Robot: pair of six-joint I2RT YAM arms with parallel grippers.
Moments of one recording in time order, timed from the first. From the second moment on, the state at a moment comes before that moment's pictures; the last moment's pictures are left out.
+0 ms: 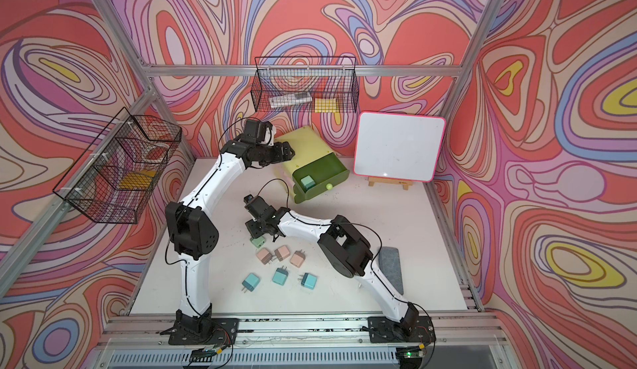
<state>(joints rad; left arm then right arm) -0.32 2.13 2.16 -0.76 0.22 -0.44 0.94 2.36 1.86 -0.35 0.01 0.23</state>
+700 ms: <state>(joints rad) -0.32 2.13 2.15 -0.76 0.23 -0.44 0.91 2.39 1.87 -0.36 0.05 0.26</state>
